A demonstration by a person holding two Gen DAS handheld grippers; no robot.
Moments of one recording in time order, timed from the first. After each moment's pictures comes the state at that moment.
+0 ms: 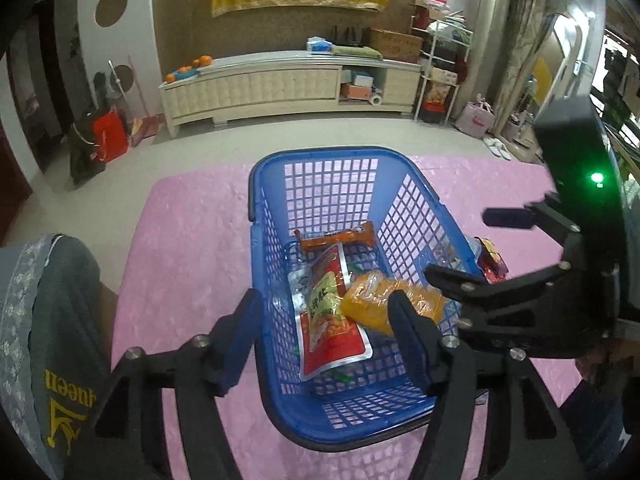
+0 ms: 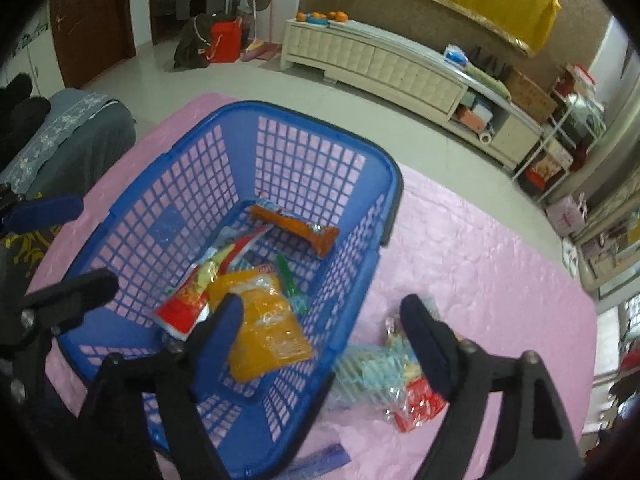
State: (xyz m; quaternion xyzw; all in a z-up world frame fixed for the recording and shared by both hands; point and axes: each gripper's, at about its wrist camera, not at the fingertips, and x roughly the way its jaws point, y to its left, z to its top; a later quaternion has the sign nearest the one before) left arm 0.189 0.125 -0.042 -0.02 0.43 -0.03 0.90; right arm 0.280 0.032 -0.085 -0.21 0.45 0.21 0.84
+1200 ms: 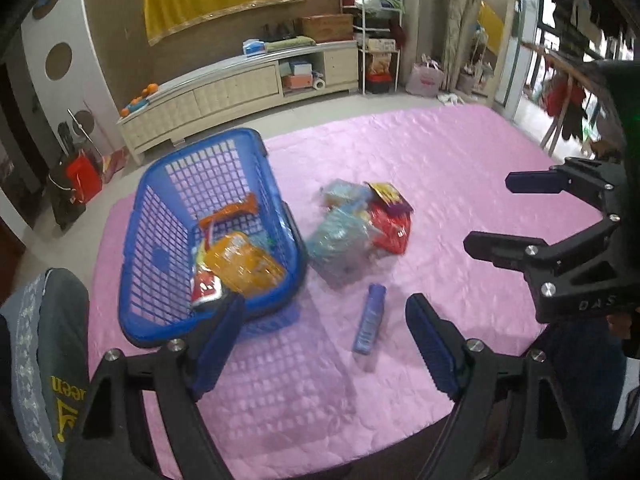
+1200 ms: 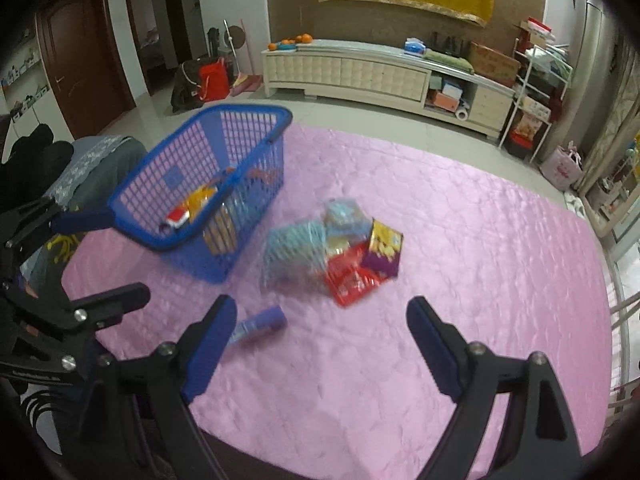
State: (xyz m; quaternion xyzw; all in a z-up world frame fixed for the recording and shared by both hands) left arm 0.117 -0.040 -0.043 0.08 0.44 -0.08 0.89; right arm 0.188 -0.140 -0.064 -0.11 0.43 0.23 0.87
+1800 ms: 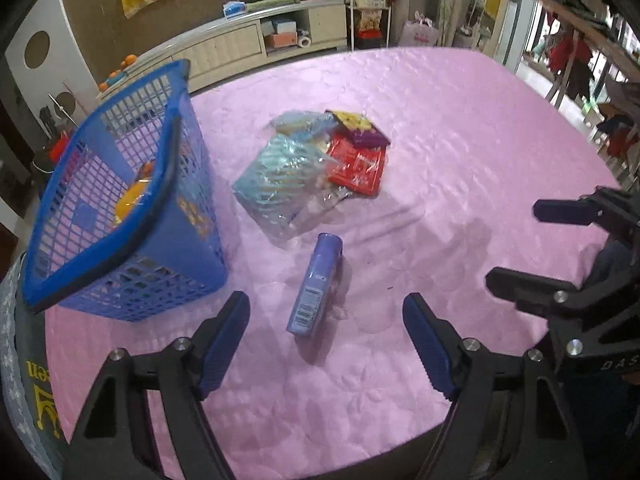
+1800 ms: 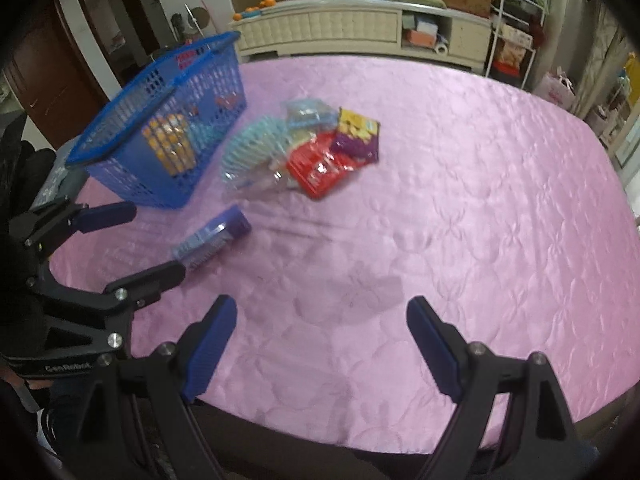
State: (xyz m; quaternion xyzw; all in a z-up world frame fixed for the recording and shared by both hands) left arm 0.140 -0.088 -0.133 0.09 0.50 -0.08 0.86; right arm 0.173 -0.186 -0.150 -0.05 0.51 0.19 0.84
